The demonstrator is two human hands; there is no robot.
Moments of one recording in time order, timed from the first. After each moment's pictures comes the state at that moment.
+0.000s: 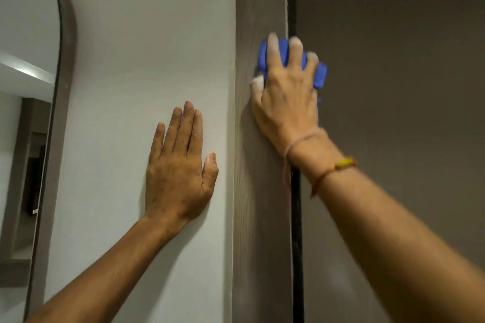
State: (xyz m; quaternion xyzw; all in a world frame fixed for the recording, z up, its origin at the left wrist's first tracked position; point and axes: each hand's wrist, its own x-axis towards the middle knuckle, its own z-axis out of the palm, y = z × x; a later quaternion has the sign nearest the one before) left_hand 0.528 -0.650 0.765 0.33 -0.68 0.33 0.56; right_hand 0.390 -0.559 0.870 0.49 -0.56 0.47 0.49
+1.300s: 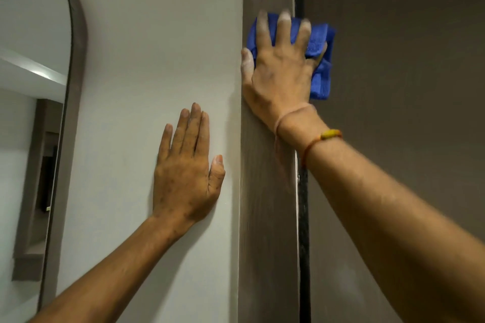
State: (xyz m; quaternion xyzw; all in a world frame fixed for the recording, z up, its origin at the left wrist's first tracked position) left_hand 0.529 -0.655 0.765 0.34 -0.68 0.34 0.56; right_hand 0.407 -0.571 0.900 0.47 -0.56 0.44 0.52
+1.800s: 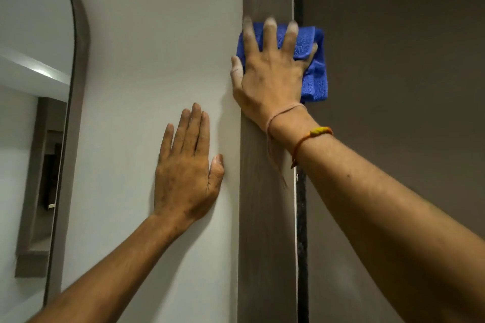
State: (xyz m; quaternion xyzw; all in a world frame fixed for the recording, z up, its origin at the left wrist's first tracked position) left_hand 0.529 -0.653 0.765 0.34 -0.68 0.34 0.55; right_hand 0.413 -0.575 0.899 0.49 -0.58 0.39 0.53
